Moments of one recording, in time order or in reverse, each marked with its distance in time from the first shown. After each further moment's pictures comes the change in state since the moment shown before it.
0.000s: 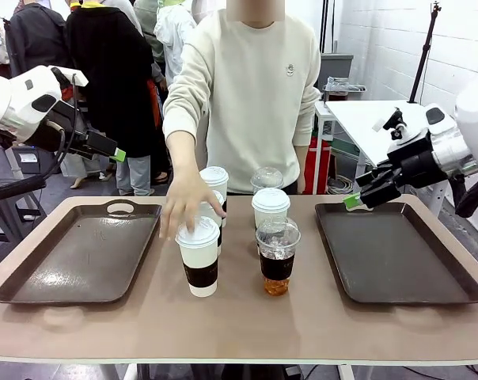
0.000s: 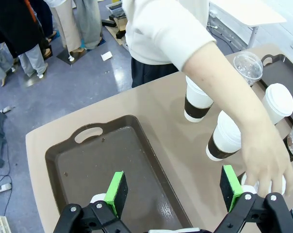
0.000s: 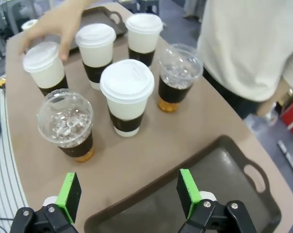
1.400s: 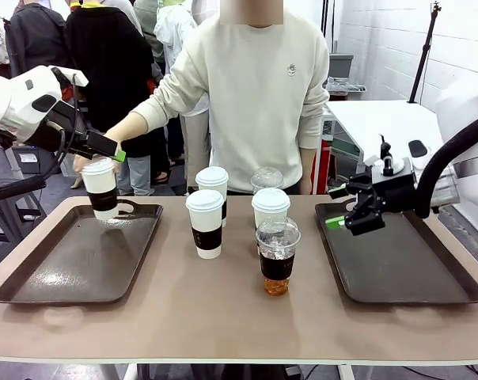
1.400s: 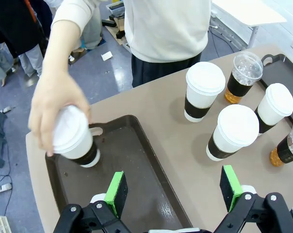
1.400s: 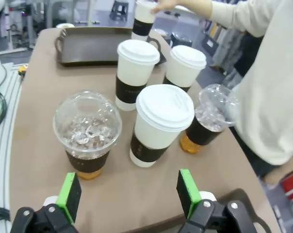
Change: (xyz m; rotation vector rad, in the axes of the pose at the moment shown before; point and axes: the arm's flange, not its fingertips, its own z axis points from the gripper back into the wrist) left arm 0.000 0.000 0.000 0.001 0.001 -0.001; right arm -0.037 0.009 -0.054 0.130 -0.169 0.254
